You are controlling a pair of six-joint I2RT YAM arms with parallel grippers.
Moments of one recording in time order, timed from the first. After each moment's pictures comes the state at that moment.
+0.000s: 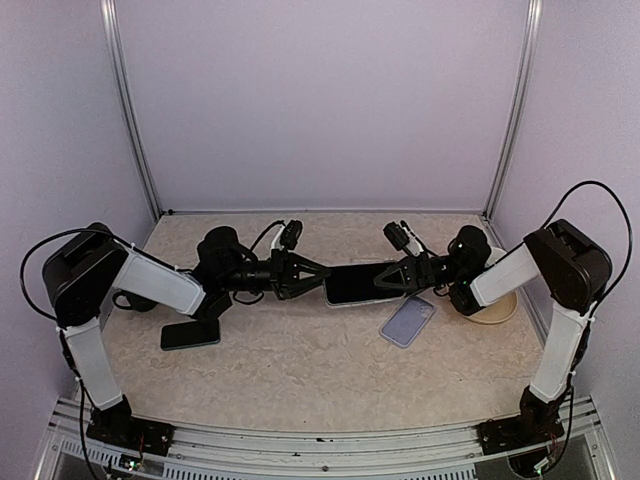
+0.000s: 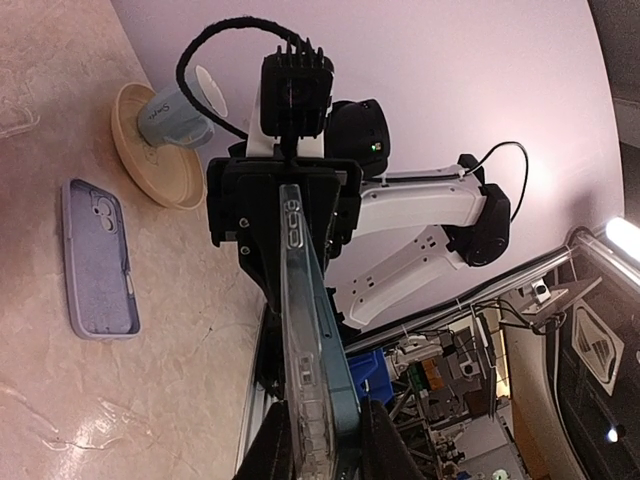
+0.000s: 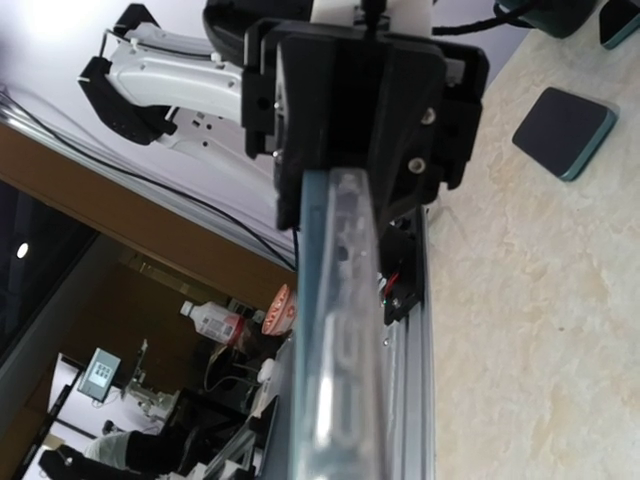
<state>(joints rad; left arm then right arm) -0.71 1.84 0.86 1.08 0.86 -1.19 0.44 1.87 0.76 1.37 -1.38 1.26</state>
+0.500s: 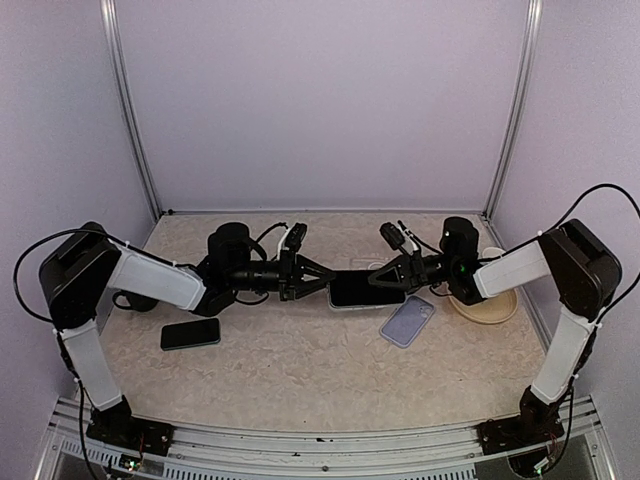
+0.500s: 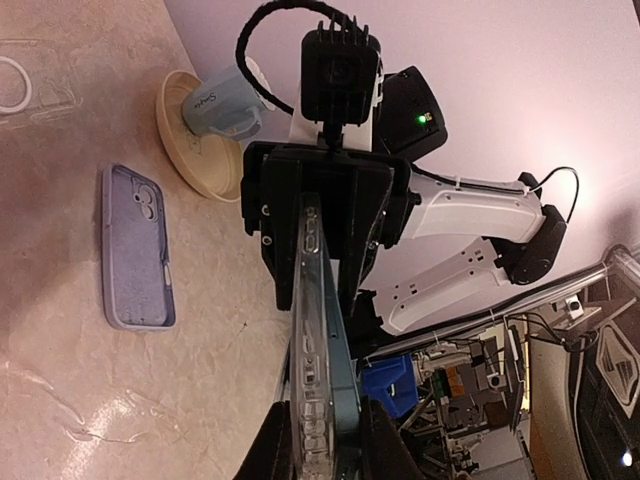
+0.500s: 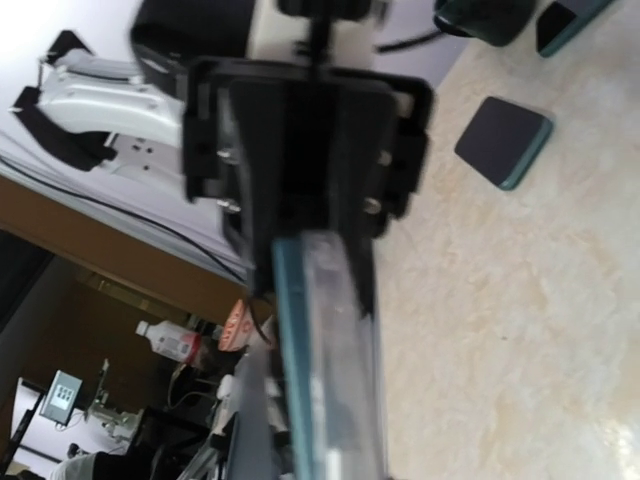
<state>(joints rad) -0.72 1.83 0.90 0.87 0.80 -1.10 0.45 1.80 0.81 0.90 -1.32 0.94</state>
